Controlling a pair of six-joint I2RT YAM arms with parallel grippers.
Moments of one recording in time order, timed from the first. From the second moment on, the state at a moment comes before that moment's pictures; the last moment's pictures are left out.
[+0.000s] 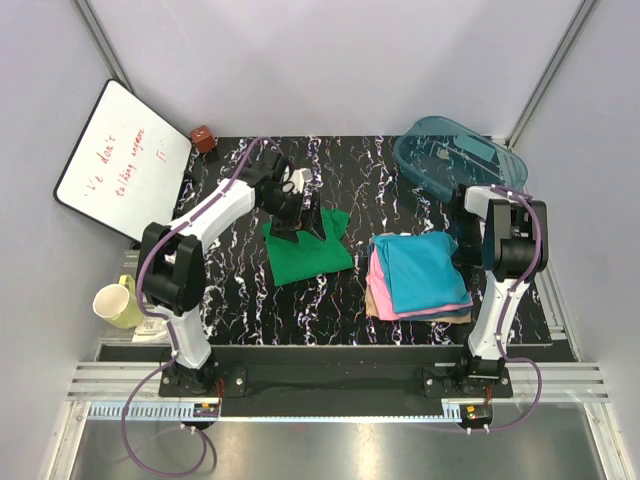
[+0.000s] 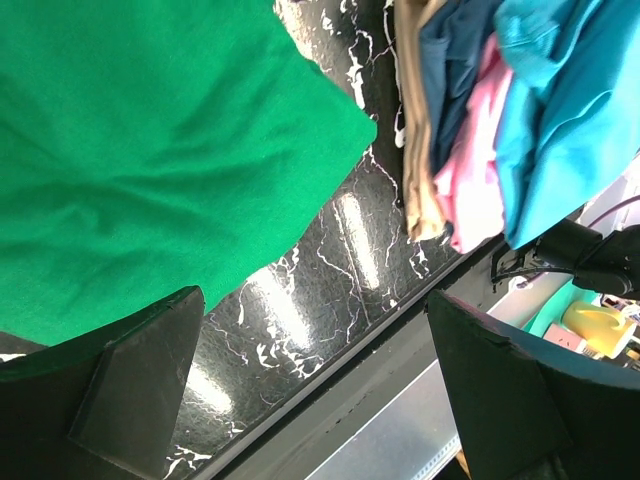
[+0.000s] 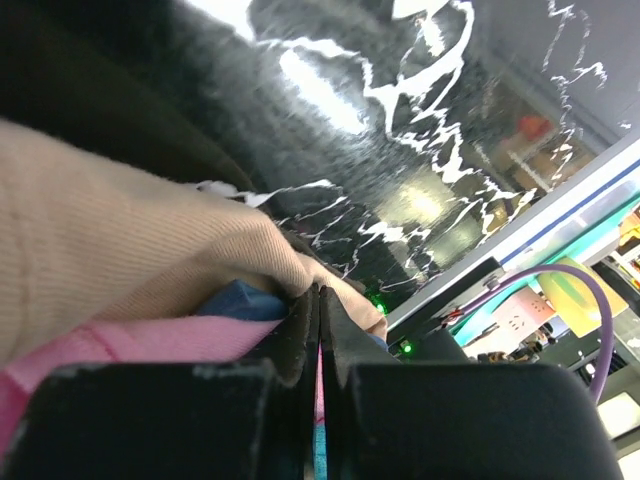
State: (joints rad) left arm -0.40 1.84 1.51 -0.84 0.56 -0.29; right arm -0.05 2.10 1.37 -1.27 0.33 0.66
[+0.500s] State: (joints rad) left arm -0.35 1.84 1.52 -0.84 0.46 -0.30; right arm -0.03 1.89 1.65 -1.32 0.35 0.66
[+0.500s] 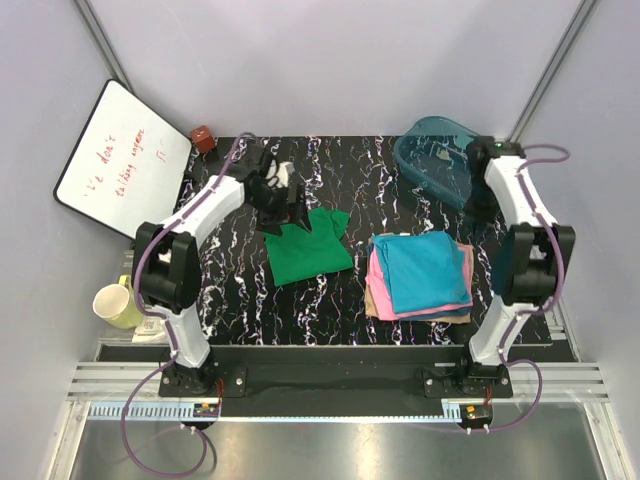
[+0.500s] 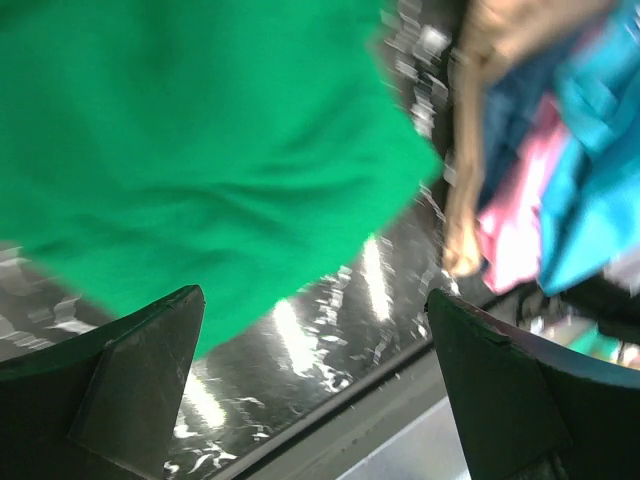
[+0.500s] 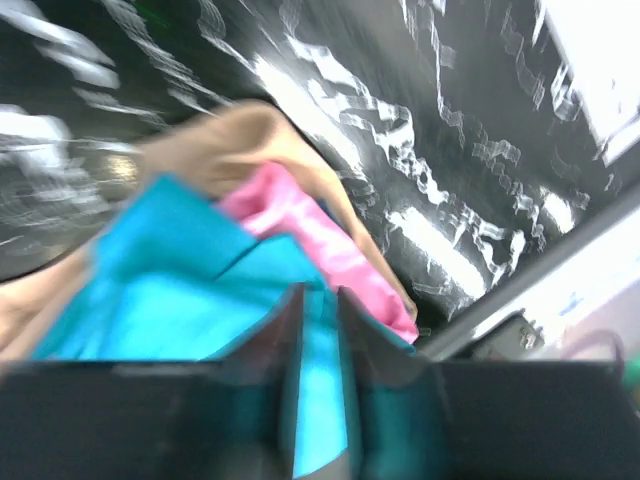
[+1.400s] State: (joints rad) left arm -0.13 1.74 1.35 -0.87 0.36 -0.35; right arm 0.45 1.98 1.94 -1.14 -0.11 0.45
